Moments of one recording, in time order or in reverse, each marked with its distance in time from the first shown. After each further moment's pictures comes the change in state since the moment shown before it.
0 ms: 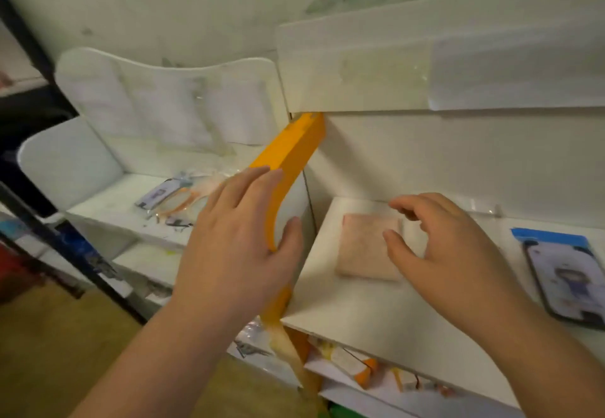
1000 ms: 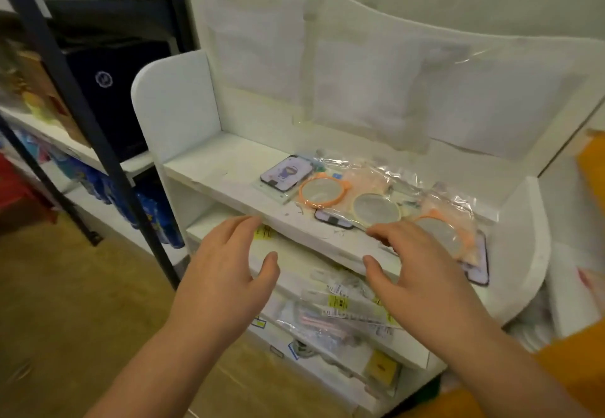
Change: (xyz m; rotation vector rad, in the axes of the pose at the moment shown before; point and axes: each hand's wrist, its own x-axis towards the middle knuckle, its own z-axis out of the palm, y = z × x) left_hand -0.023 -0.453 -0.016 -0.143 -0.184 -0.358; right_hand 0.088 -0.274 0.336 -0.151 -0.266 -0.160
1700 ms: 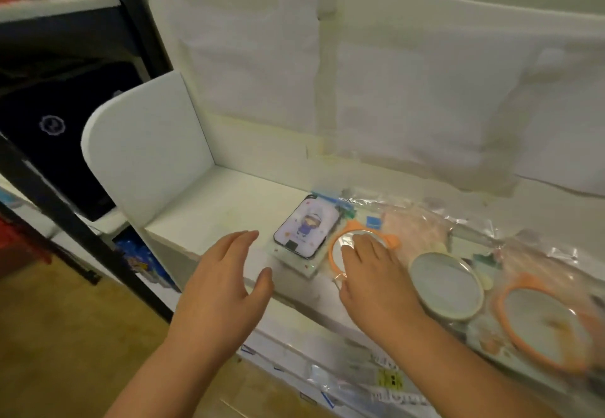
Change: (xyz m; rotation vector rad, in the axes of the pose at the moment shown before) left_hand 0.188 -0.082 0.030 -0.027 -0.090 0.018; right_hand 0.199 0.028 0.156 -0.395 -0.174 0.039
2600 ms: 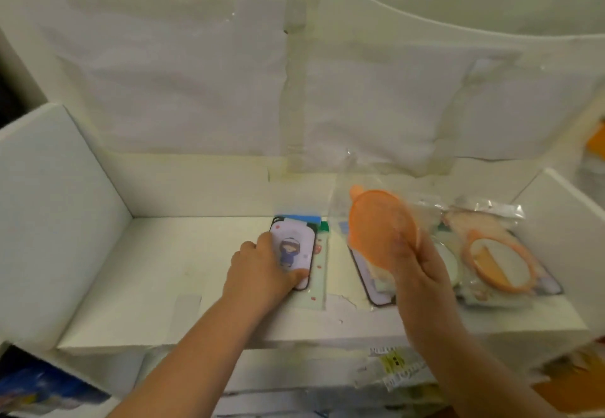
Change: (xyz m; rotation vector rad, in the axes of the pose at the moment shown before) left_hand 0.151 -0.033 0.083 -0.021 -0.444 0.181; right_hand 0.018 -0.054 -0.053 1.177 0.650 0.745
